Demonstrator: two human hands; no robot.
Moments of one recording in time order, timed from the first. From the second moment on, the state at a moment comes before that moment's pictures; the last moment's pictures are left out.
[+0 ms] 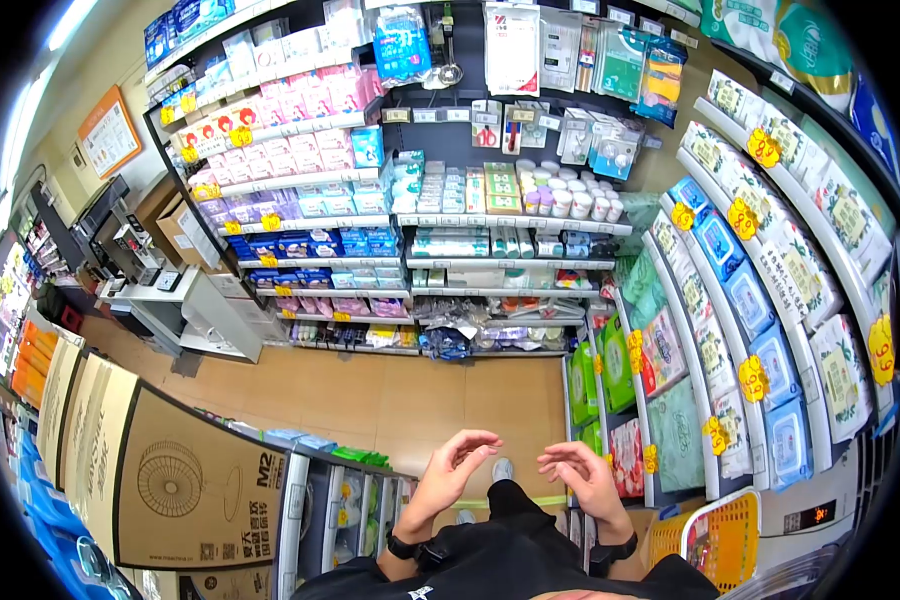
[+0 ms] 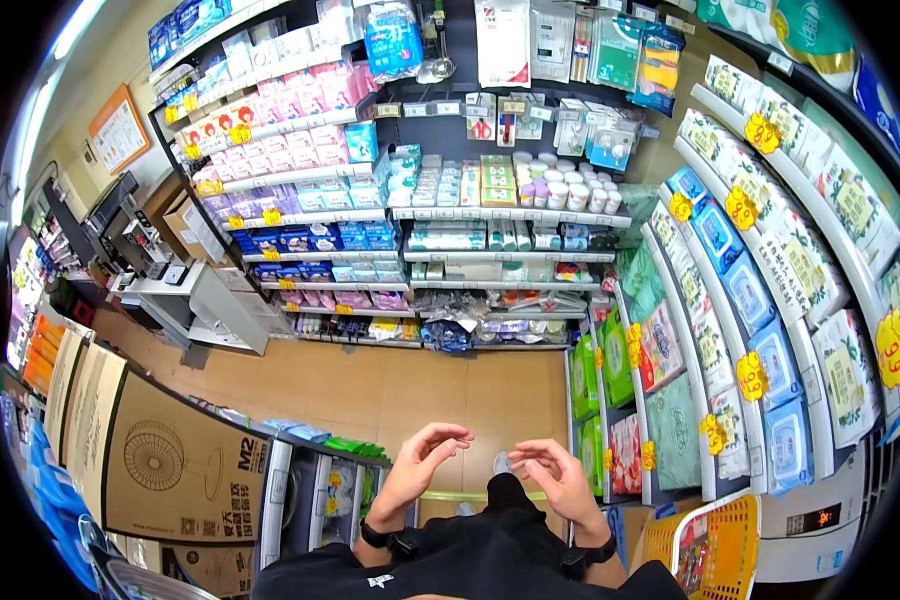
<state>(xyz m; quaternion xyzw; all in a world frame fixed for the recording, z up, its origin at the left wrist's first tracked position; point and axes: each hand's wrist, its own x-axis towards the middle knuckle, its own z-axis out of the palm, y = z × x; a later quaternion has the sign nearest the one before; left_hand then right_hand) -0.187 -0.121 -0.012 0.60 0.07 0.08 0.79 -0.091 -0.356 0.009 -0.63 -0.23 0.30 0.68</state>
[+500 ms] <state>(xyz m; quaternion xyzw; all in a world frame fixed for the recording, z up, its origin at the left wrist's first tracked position) -0.030 -0.071 0.013 0.64 0.10 0.14 0.75 0.094 -0.292 0.024 -0.59 -0.30 0.30 0.69</state>
